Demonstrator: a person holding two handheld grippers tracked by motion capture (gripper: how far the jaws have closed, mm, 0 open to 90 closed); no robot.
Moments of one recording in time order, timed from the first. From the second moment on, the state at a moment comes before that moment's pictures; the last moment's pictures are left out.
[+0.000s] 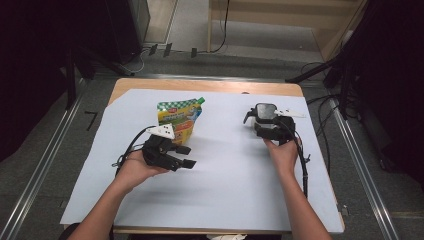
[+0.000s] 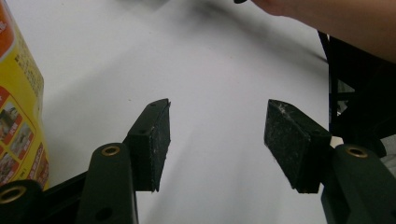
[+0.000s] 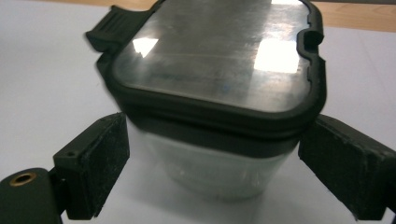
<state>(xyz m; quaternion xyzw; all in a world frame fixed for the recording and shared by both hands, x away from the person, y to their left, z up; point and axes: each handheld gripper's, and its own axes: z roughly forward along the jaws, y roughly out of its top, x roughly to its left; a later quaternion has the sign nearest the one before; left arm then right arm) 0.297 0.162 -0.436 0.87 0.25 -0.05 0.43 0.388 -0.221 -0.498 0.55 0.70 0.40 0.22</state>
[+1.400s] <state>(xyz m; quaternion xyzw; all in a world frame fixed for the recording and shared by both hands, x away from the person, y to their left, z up) 0.298 0.156 -0.437 0.86 0.25 -0.05 0.44 0.373 -0.202 -0.490 0.53 0.68 0.44 0.26</state>
